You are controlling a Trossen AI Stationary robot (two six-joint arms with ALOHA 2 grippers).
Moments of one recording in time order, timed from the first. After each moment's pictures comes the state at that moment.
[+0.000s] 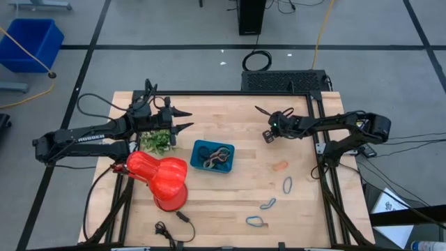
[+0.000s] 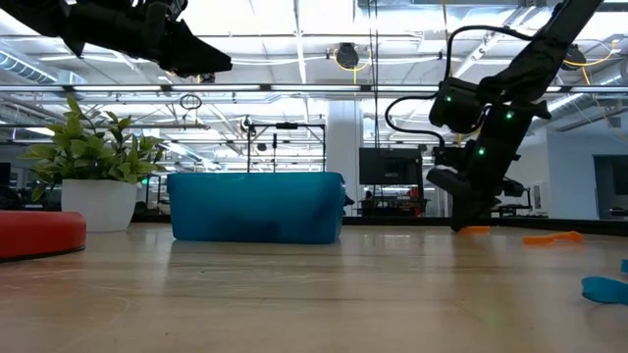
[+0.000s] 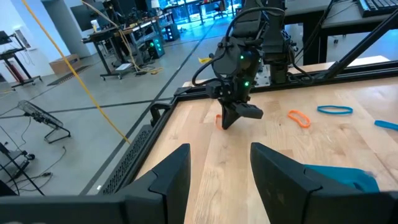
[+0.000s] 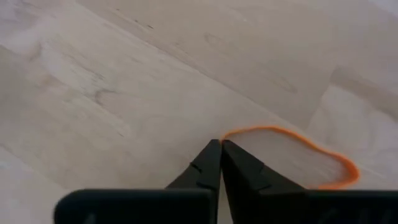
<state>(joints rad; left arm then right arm) 0.36 0.82 0.52 0.15 0.15 0.25 -0.46 1.43 0.49 -0.17 0.29 0.51</state>
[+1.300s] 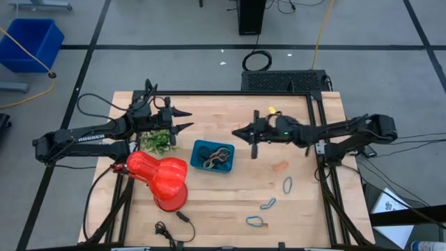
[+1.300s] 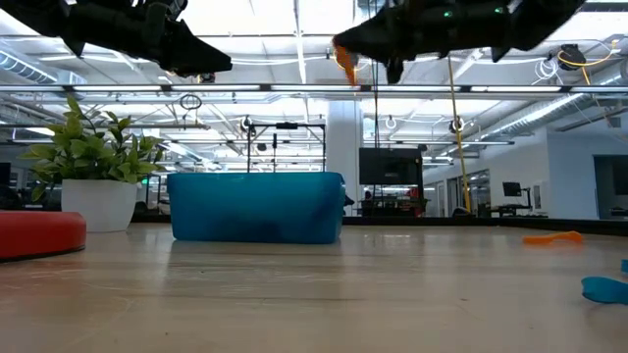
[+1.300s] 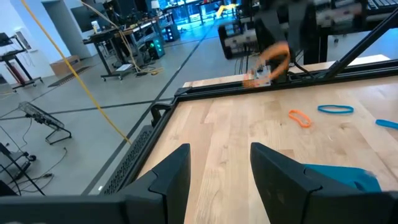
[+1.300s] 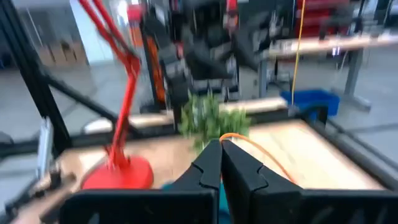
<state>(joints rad) 0.36 0.82 0.52 0.15 0.15 0.26 -0.08 1.34 0.68 0.61 0.00 0.10</state>
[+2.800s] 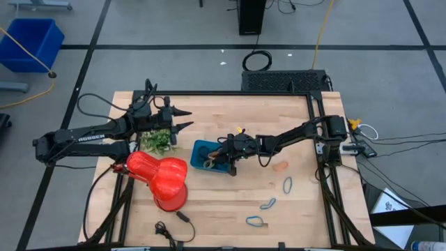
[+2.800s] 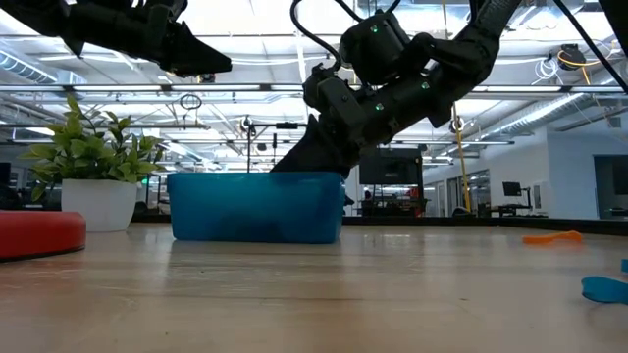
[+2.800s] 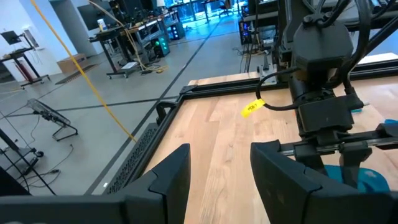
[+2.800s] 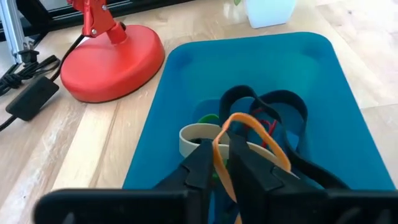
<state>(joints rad) 0.36 0.82 0.52 0.15 0.13 0.26 -0.02 1.91 0.93 0.48 -0.10 0.17</state>
